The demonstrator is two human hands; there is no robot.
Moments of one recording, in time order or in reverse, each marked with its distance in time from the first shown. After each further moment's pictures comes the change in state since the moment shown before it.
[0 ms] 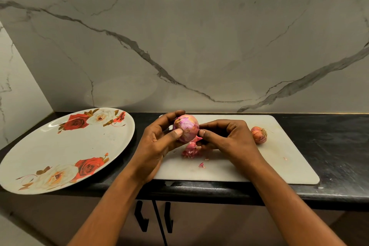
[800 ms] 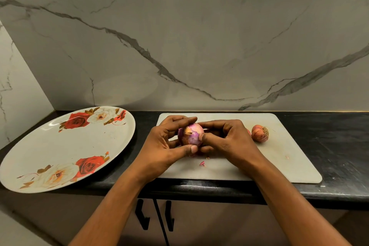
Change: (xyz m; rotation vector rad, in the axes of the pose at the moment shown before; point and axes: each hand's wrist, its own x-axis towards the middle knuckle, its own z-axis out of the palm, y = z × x) left_hand -0.003 -0.002 0.000 0.378 -0.114 0.082; right_hand -0.002 -0.005 0.001 -0.006 -0.090 0.095
